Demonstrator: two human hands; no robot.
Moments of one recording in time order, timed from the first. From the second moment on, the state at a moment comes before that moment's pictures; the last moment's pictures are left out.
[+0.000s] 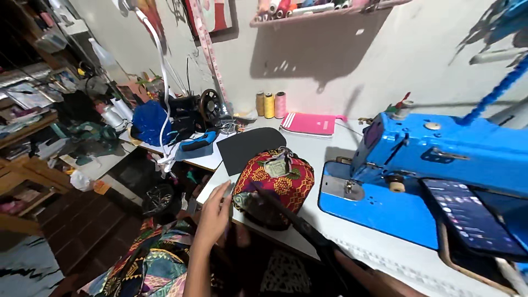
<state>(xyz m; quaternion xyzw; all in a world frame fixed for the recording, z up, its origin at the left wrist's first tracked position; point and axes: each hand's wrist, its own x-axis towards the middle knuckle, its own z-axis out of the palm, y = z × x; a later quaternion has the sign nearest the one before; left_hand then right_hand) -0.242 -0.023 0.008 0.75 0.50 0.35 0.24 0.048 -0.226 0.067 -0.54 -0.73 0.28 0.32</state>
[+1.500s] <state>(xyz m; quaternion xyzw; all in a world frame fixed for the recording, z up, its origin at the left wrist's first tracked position) -0.161 0.012 -0.012 0.71 0.66 0.15 0.21 0.068 -0.215 -0.015 -0.59 -0.67 0.35 0.27</state>
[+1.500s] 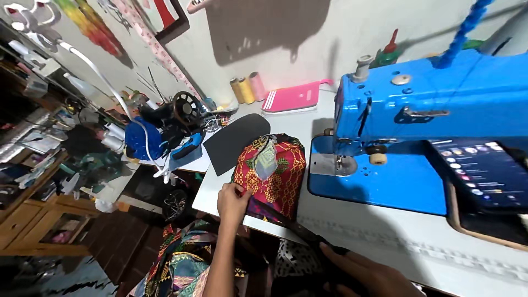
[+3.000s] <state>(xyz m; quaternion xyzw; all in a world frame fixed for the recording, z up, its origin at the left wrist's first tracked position) -0.187 0.040 -0.004 0.69 0.56 0.17 0.43 0.076 -0.173 -0.034 -0.55 -0.79 -0.10 0.25</state>
